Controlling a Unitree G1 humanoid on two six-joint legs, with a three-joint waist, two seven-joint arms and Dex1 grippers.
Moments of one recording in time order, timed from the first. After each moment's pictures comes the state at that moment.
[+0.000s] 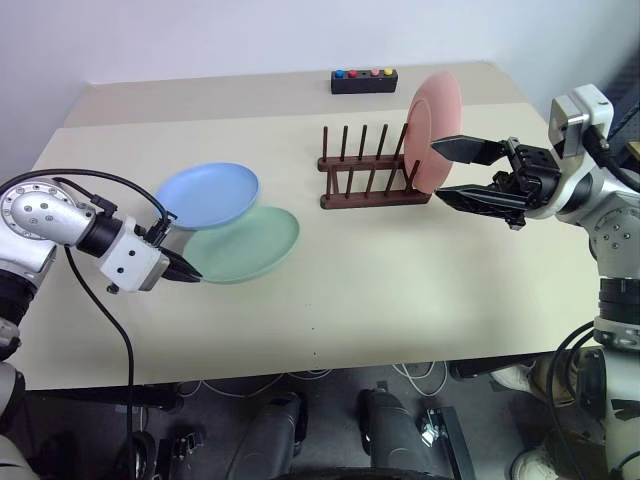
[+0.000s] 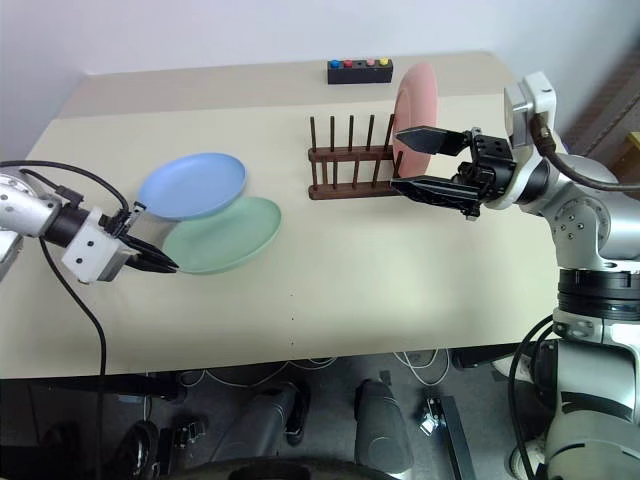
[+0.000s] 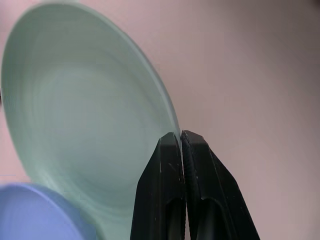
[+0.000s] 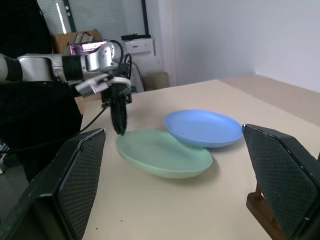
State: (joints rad) left arm -0.73 1.17 -0.49 0.43 -0.47 -0.71 -1.61; right arm -0.72 -0.76 -0.19 0.13 0.74 0.59 1.38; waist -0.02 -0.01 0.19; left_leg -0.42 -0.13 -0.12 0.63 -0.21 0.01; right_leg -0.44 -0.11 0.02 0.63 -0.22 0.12
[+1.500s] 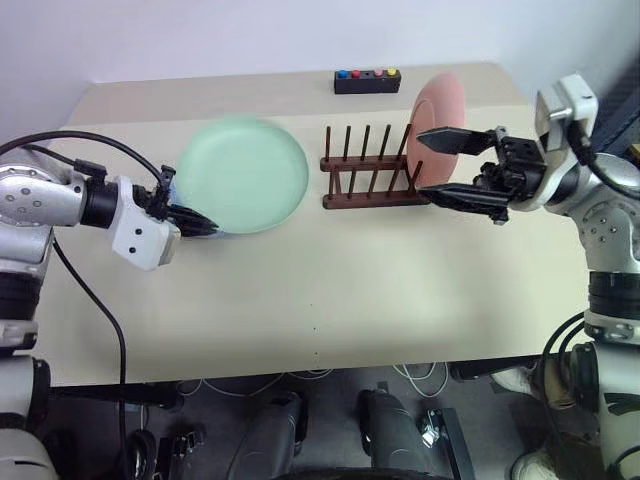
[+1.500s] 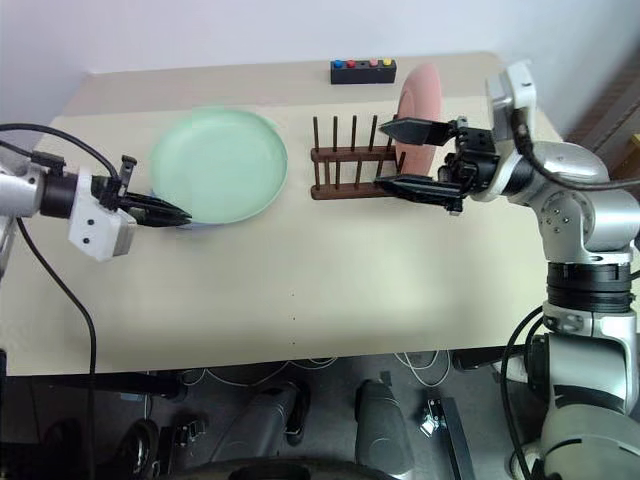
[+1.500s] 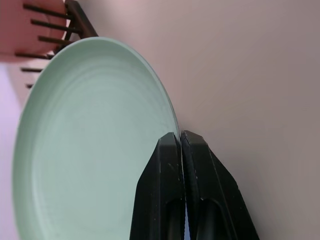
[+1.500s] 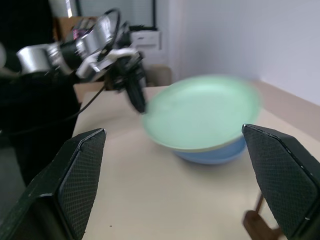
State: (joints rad) left arm -0.79 1.01 -0.11 0.41 0.00 -0.97 -1.44; right arm -0.74 -0.72 -0.12 0.03 0.70 0.54 1.34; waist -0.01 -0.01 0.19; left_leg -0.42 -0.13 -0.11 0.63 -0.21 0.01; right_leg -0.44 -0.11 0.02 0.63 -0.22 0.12
